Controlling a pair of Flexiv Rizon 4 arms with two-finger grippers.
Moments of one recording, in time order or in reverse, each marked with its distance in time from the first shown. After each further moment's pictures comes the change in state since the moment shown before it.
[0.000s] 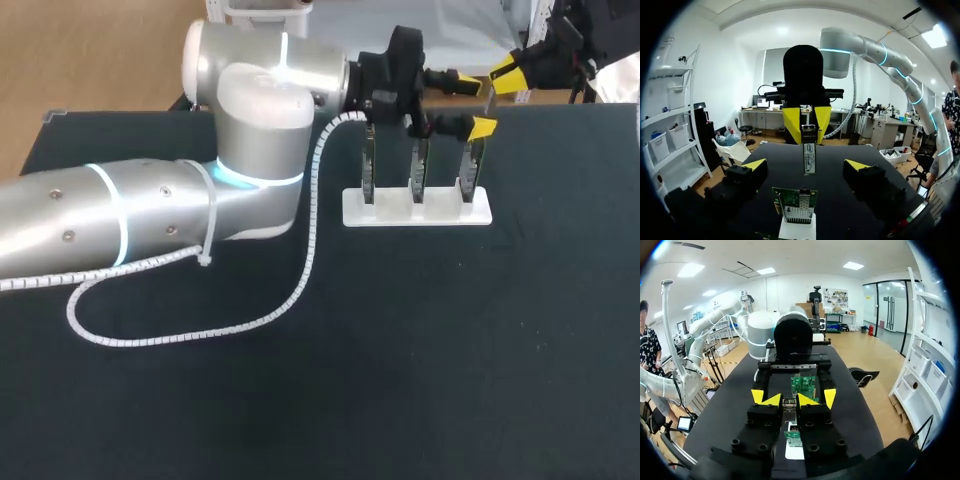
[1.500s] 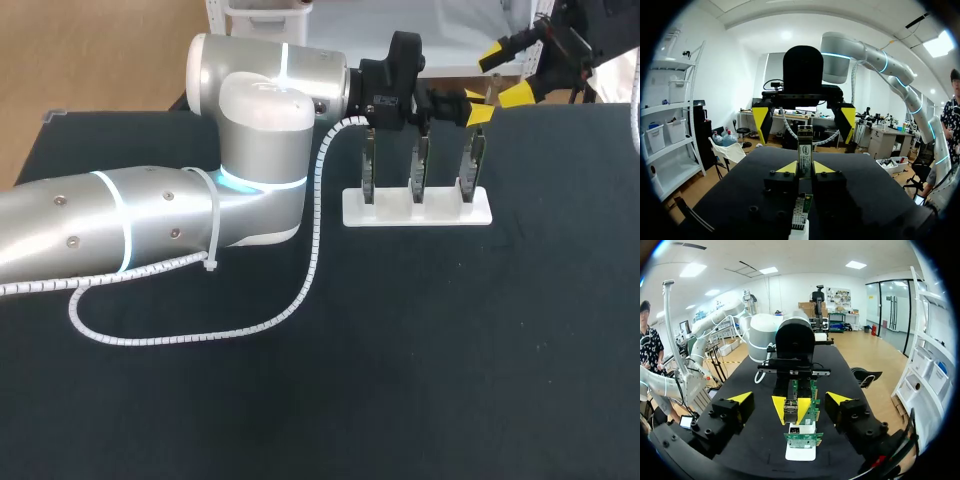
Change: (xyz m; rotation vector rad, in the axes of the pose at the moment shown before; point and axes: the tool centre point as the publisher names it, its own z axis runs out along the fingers) left arm 0.001 -0.005 0.007 0.020 -0.080 -0.067; right arm -0.001 0.000 0.004 -0.028 0.005 -0.004
